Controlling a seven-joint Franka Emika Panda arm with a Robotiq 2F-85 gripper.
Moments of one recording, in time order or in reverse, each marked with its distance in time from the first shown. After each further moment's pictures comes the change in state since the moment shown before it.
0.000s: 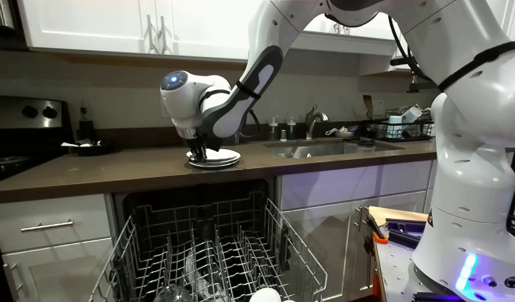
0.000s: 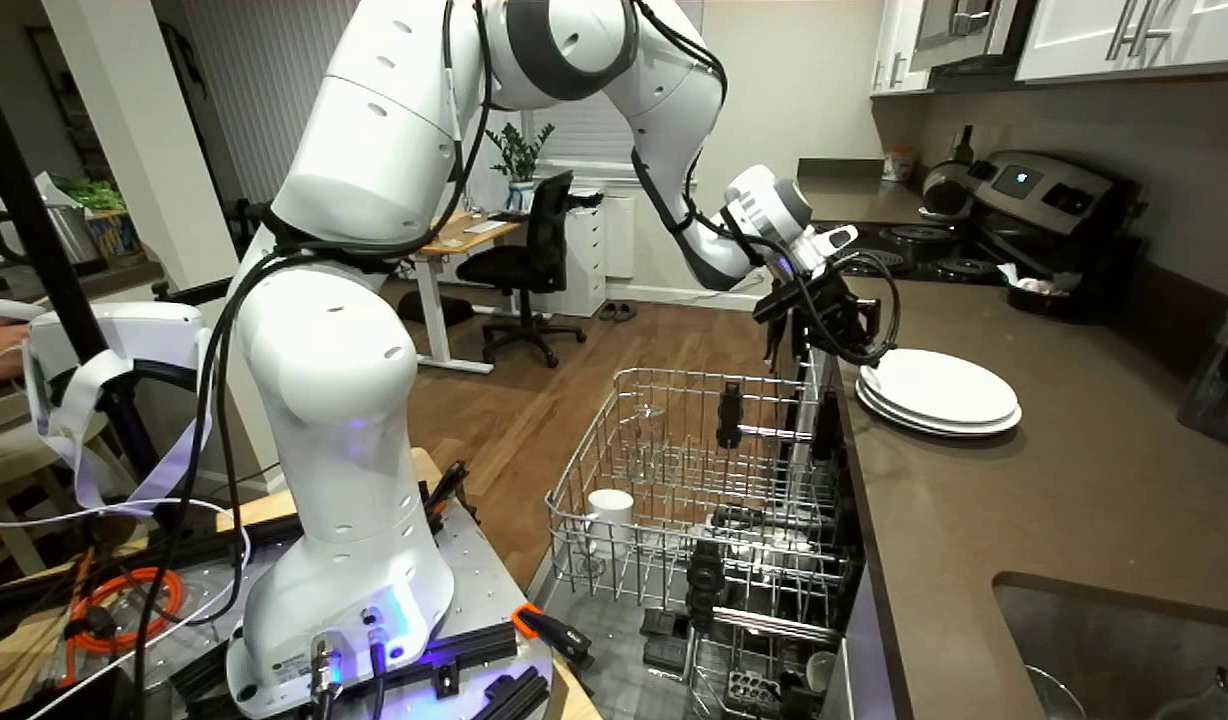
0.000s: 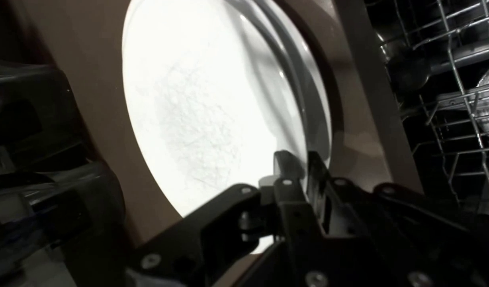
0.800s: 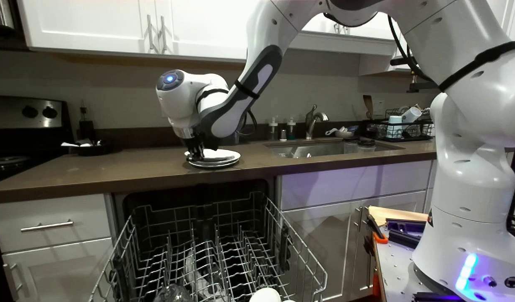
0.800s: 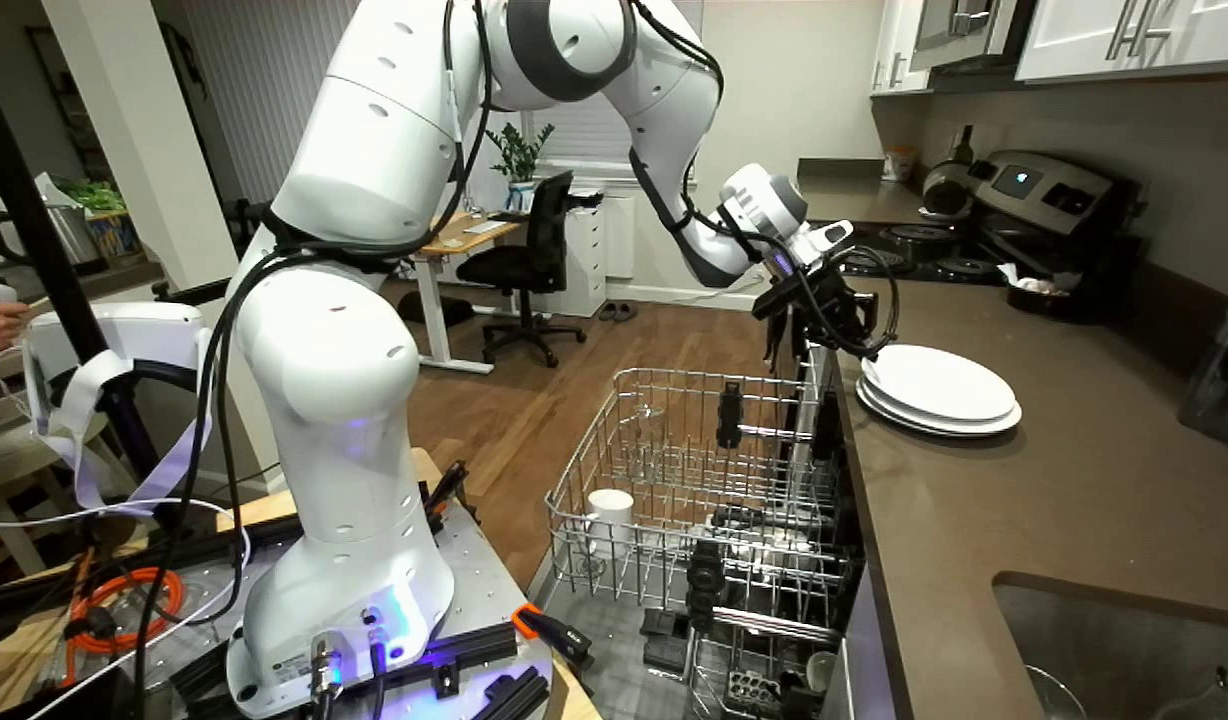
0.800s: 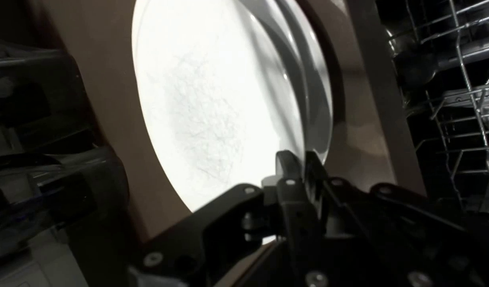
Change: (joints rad) arm 0.017 0.003 0.000 0.014 -0.029 -0.018 0.000
